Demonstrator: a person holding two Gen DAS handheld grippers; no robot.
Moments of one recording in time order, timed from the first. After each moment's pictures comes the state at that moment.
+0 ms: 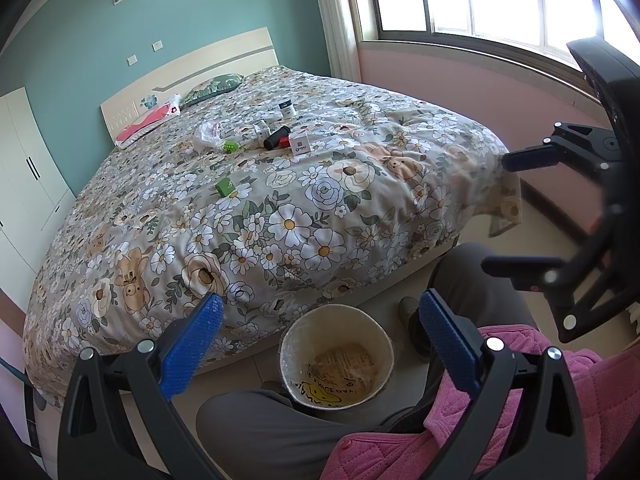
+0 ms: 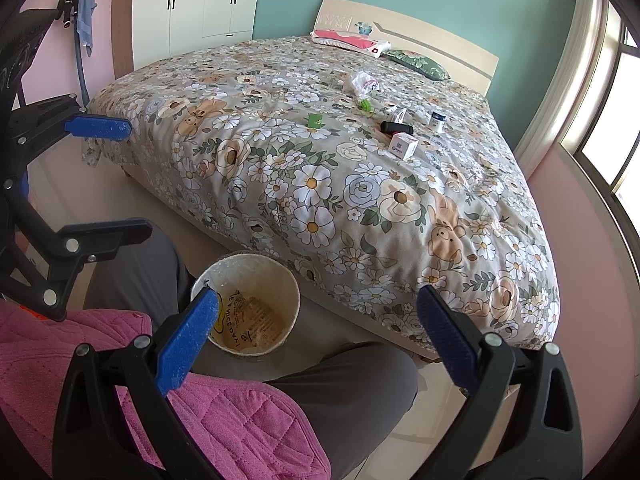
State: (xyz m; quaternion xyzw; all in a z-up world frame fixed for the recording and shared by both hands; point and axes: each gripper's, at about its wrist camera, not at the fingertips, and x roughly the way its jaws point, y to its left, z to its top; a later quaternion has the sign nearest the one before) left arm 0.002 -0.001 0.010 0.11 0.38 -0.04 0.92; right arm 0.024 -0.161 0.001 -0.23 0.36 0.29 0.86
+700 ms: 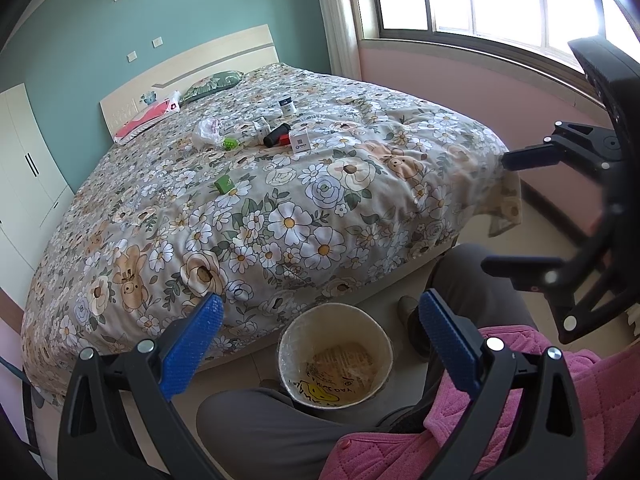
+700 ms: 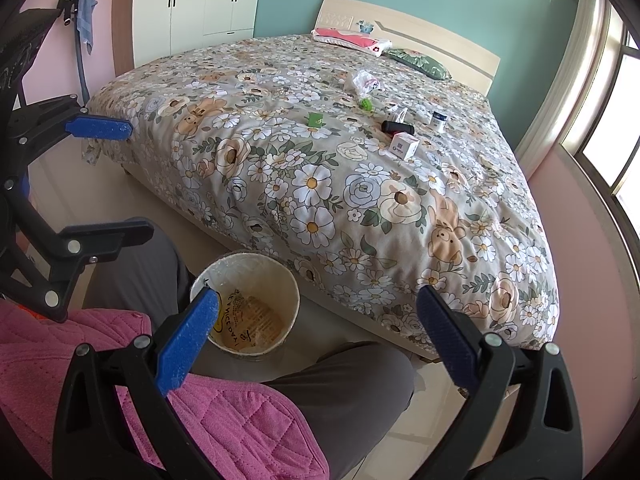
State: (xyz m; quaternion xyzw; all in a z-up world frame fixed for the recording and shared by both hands) left arm 0.004 0.000 0.008 0.11 0.38 -0.04 0.92; right arm 0.027 -0.160 0.002 -0.23 0.36 0.29 0.86
